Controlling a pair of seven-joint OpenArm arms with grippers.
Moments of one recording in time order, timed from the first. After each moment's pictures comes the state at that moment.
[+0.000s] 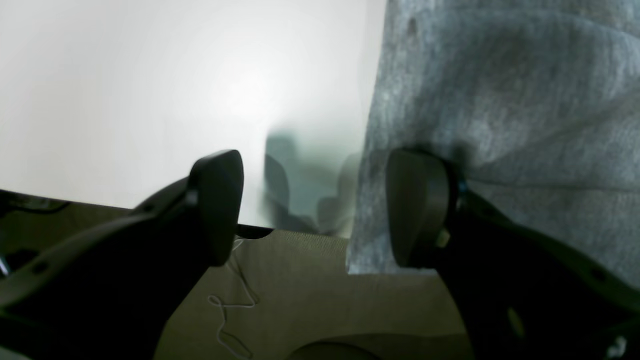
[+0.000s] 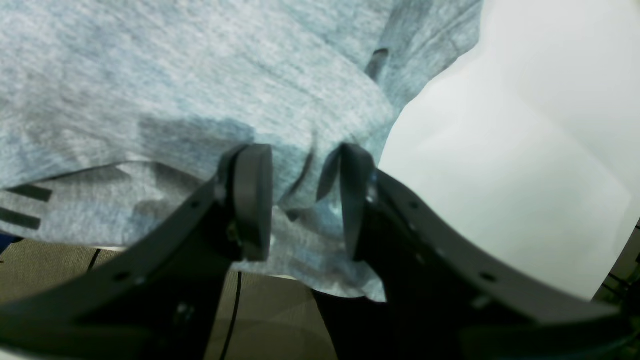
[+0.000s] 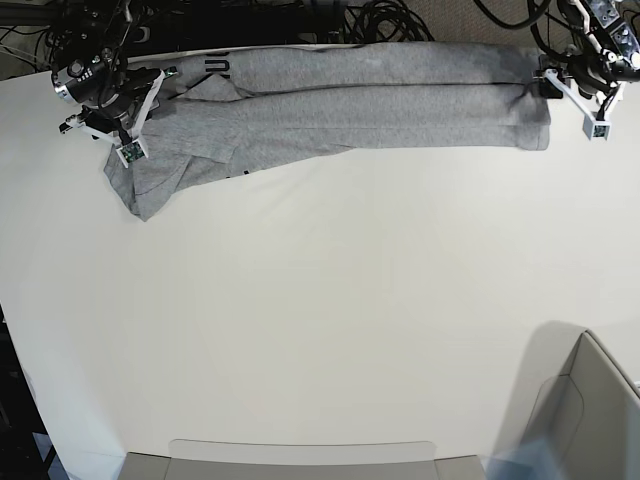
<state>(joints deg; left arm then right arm) 22.0 -13.8 -45.5 99.1 -19.9 -33.5 73.7 -20.6 3.2 24.7 118.5 2.2 44.4 -73.6</state>
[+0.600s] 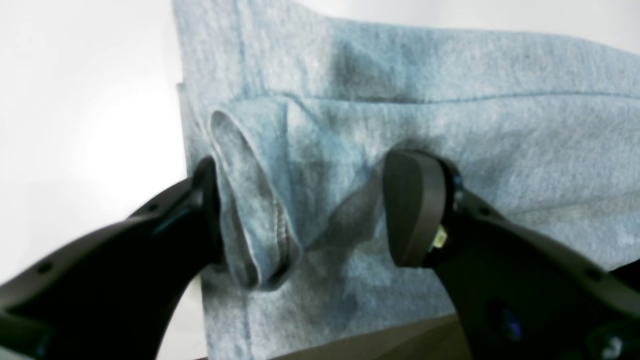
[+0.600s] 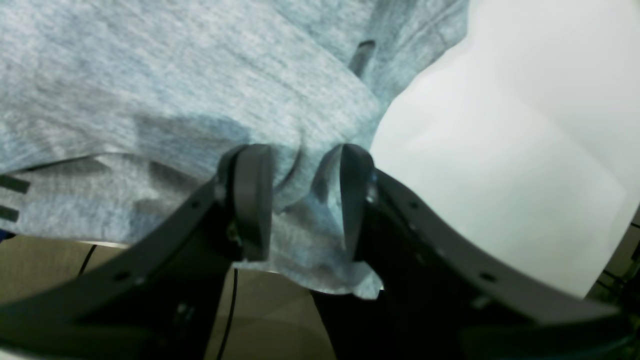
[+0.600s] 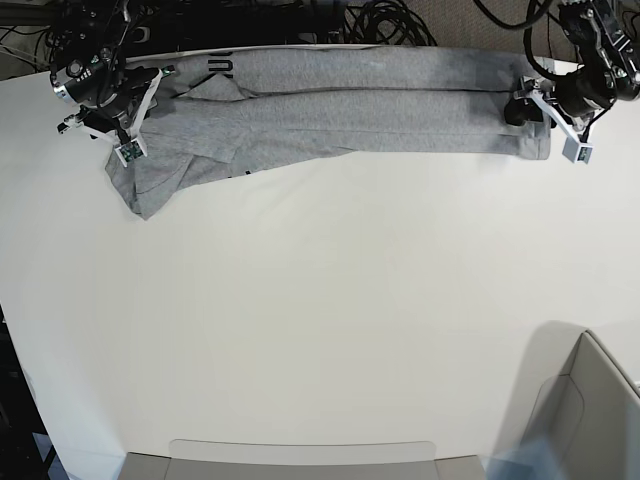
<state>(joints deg) 20.1 -18.9 -38.0 90.4 -41.0 -33.9 72.2 -20.7 4.0 24.7 118.5 2.0 44.4 -73.6</state>
